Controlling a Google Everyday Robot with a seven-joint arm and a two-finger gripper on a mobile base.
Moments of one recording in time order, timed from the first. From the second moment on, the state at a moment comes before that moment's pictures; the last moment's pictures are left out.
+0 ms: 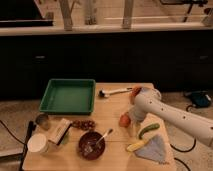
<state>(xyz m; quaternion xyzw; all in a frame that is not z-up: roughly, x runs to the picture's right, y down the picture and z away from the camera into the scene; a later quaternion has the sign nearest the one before) 0.155 0.214 0.843 -0.32 -0.14 -0.05 0.94</state>
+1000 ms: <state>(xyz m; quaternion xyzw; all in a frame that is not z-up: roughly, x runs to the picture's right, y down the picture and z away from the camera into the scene) 0.138 0.206 0.837 -0.32 -0.19 -0.11 0.92</state>
